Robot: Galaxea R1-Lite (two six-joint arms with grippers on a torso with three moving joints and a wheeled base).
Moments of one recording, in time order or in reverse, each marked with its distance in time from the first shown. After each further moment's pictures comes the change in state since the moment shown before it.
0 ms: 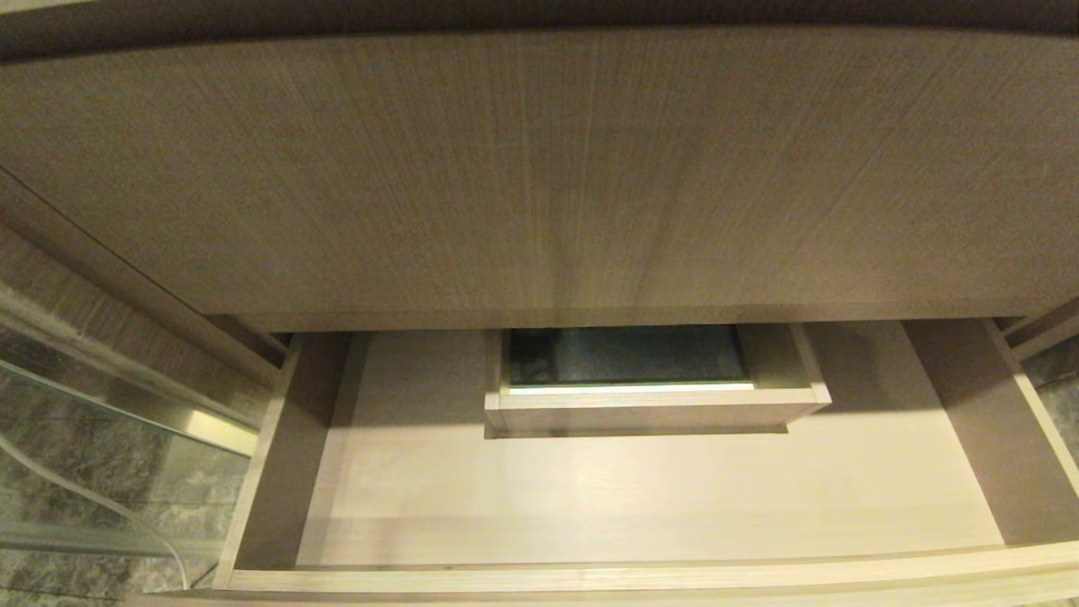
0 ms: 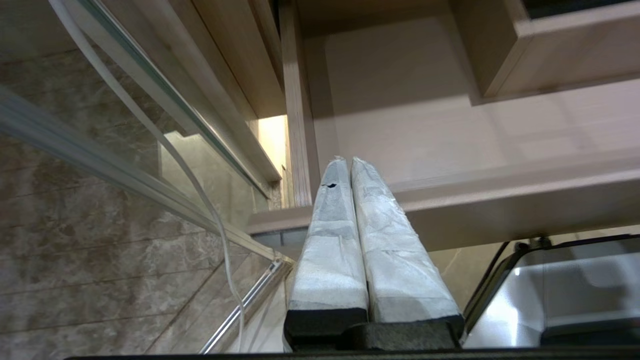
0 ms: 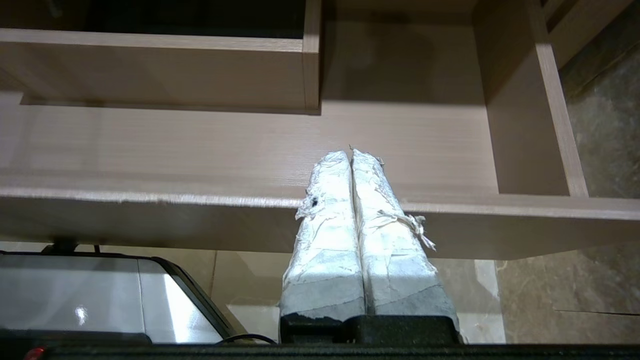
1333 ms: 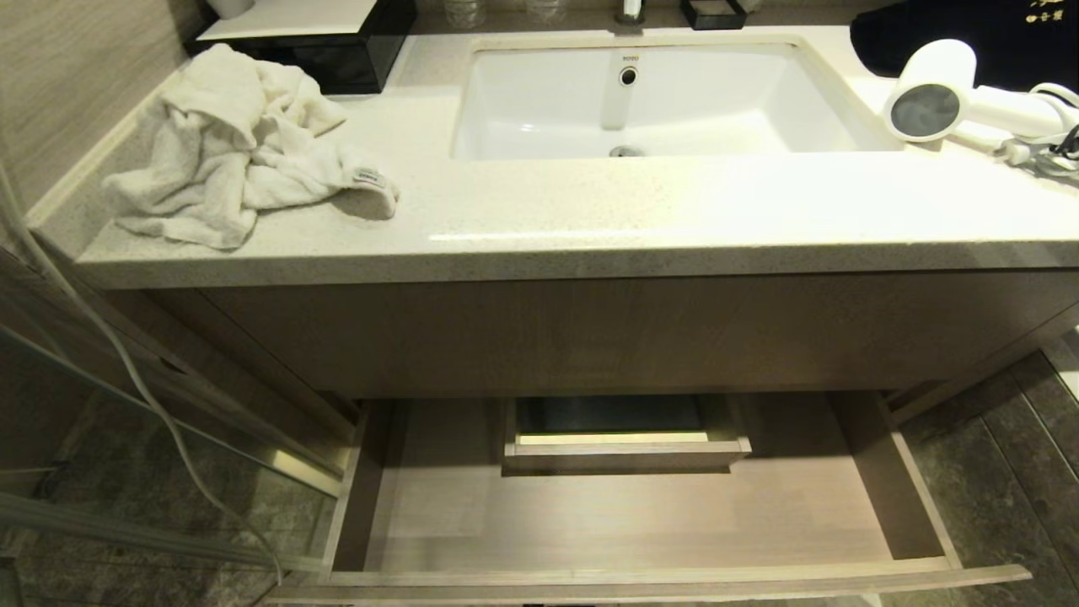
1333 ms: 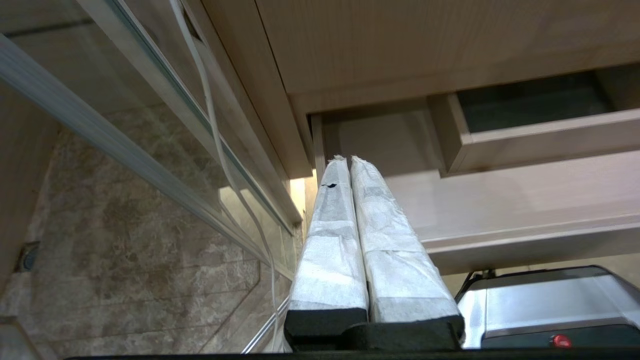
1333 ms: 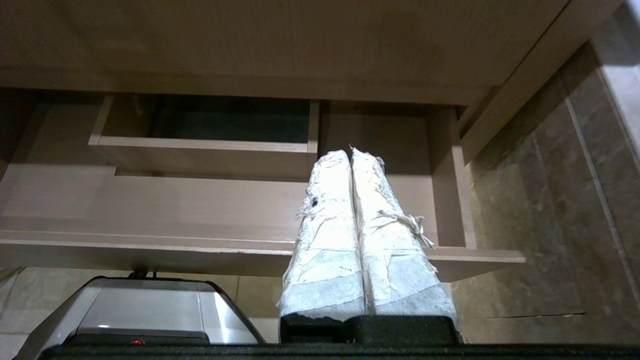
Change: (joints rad) left arm 0.000 0.000 0.000 -0.001 0.002 -0.003; right arm 0.000 0.000 0.000 0.000 0.000 0.003
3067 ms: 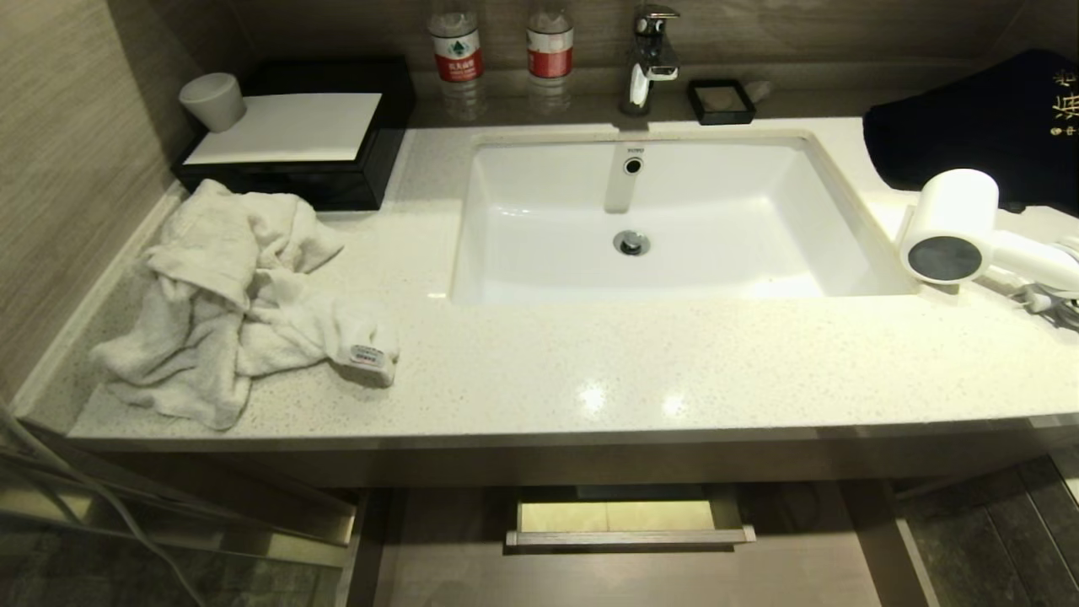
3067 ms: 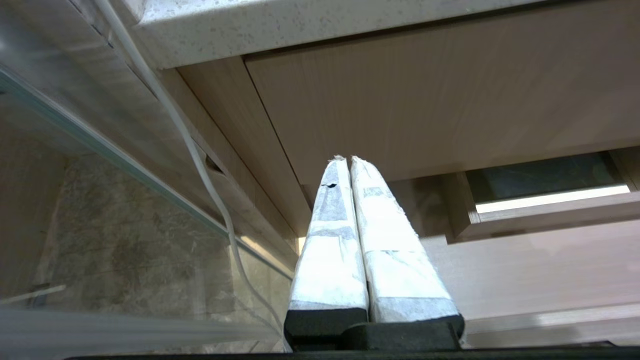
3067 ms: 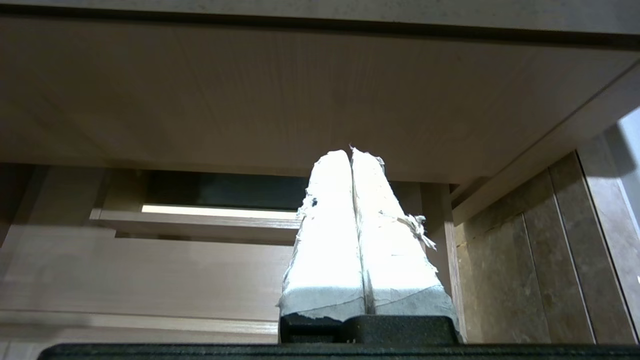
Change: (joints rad) left arm 0.000 0.000 0.000 -0.001 -0.001 0.001; right arm 0.000 0.000 0.000 -0.003 0.001 -0.012
